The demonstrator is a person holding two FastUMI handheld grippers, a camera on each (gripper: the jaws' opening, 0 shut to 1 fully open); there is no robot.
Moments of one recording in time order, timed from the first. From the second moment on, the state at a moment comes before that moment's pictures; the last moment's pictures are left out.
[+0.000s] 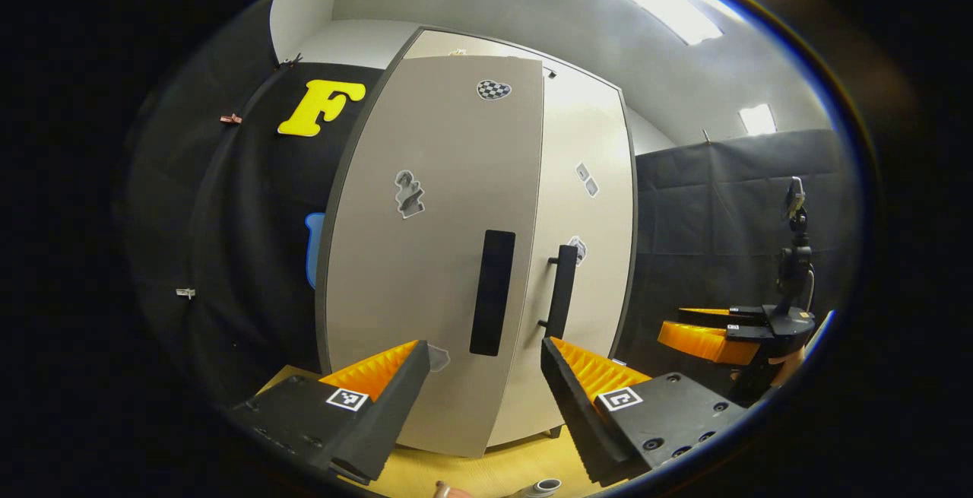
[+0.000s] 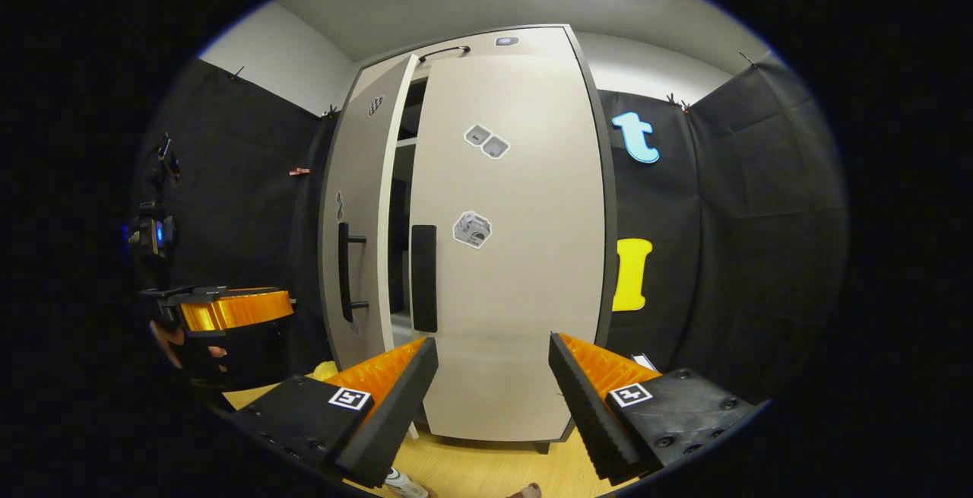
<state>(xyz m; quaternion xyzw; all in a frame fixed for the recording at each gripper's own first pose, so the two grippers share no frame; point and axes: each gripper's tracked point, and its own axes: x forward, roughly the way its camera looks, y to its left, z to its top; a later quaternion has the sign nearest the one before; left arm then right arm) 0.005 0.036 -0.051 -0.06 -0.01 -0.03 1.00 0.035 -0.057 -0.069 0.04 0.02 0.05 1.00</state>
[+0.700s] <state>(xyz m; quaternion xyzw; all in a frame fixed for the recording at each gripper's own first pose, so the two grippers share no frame) 0.009 0.035 -0.053 -0.05 -0.01 -0.04 1.00 0.037 -0.064 -0.074 0.05 0.03 0.04 1.00</state>
